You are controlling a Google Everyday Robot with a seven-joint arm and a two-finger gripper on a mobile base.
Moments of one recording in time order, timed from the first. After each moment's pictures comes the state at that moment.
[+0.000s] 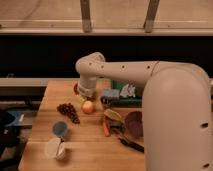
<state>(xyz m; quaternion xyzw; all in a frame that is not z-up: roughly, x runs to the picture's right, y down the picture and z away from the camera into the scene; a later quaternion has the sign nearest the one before) -0.105 0.065 0.787 -0.36 -0.01 0.30 0.88</state>
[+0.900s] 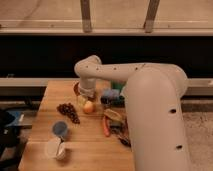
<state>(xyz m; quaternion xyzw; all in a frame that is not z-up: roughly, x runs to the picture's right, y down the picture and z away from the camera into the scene) -0.094 0.066 0.838 -0.36 0.03 0.28 0.89</state>
